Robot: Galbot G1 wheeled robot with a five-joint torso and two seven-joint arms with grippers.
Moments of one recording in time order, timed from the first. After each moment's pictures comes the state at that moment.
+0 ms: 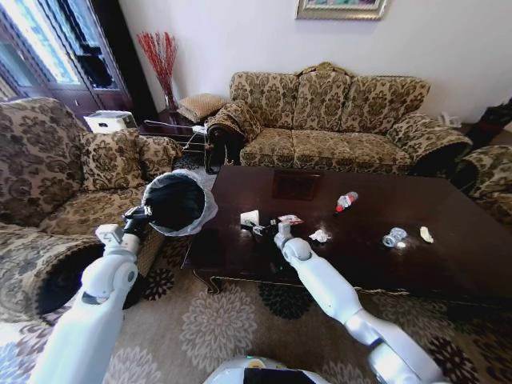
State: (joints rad) left arm 1.26 -1.07 -0.80 -2.07 -0.54 0.32 -0.17; right arm -0.60 1.32 -0.13 1.20 0.50 -0.21 -0.08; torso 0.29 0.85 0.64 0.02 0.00
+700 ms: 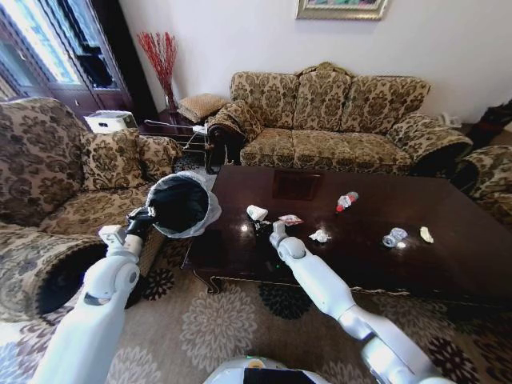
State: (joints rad) left arm 1.26 -1.09 -0.80 -2.07 -0.54 0.32 -0.13; right arm -0.57 1.34 -0.16 1.17 0.49 -0.20 -0.05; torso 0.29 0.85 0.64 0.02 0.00
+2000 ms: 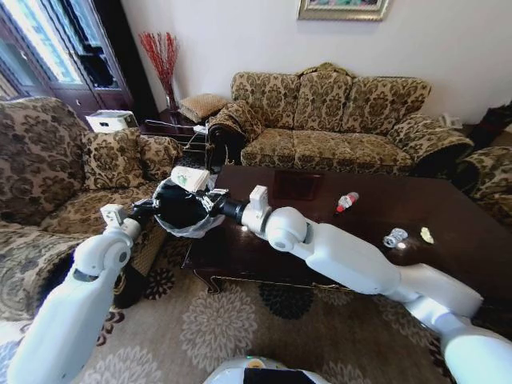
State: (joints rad) left arm 1.14 -0.91 -0.77 -2.05 -0.69 0.53 -0.08; right arm -0.13 1.11 -0.60 1.91 0.97 -0.30 0.09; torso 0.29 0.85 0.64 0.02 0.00
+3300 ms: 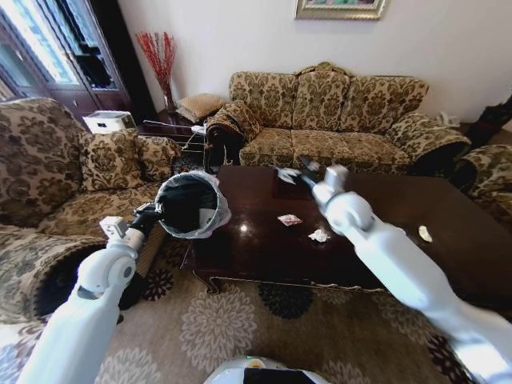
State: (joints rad) left arm 1.24 -1.01 -0.79 -2.11 -0.62 0.41 -0.08; right arm -0.63 0.84 0.09 1.87 0.85 -0.36 0.26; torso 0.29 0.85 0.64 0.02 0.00
